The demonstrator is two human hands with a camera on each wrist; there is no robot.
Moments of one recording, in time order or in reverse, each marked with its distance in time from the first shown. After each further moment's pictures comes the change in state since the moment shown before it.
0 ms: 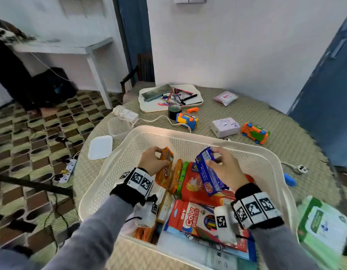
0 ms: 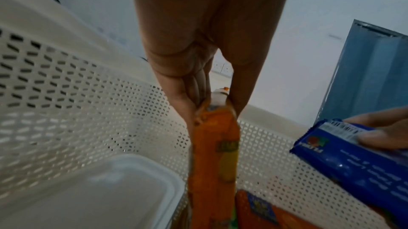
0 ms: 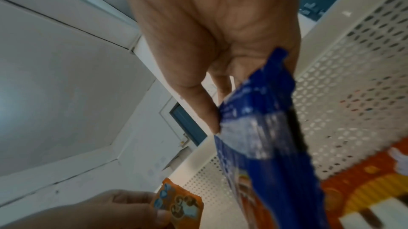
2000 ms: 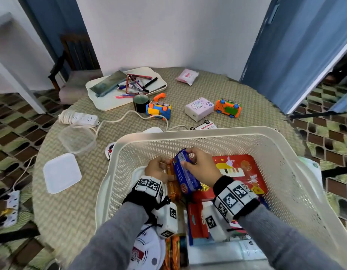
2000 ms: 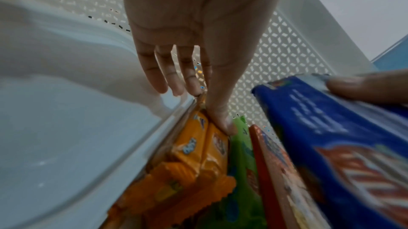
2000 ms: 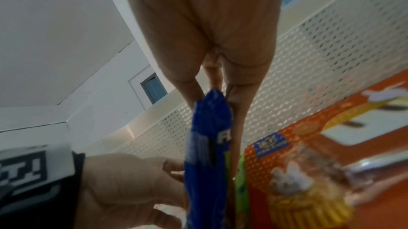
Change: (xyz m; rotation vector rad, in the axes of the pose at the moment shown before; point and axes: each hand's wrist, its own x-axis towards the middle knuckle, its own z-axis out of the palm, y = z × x) left_hand 0.102 -0.070 0.046 -0.030 -0.369 0.038; right_hand 0.033 -0.015 0.095 -0.150 0.096 0.165
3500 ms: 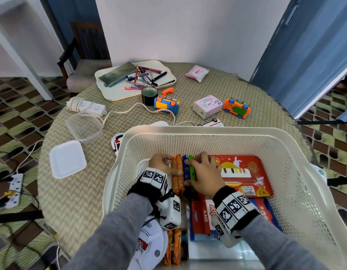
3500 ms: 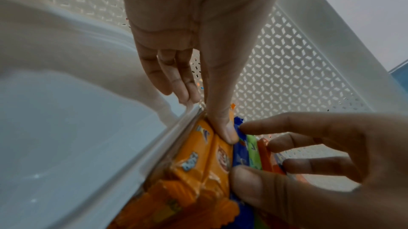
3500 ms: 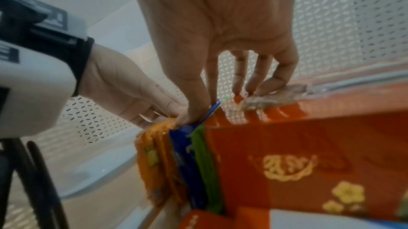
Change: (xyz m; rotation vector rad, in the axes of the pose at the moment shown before) left_hand -0.004 -0.003 -0.007 -0.007 0.011 -0.024; right_hand -0.013 0.024 0.026 -0.693 -0.147 -0.036
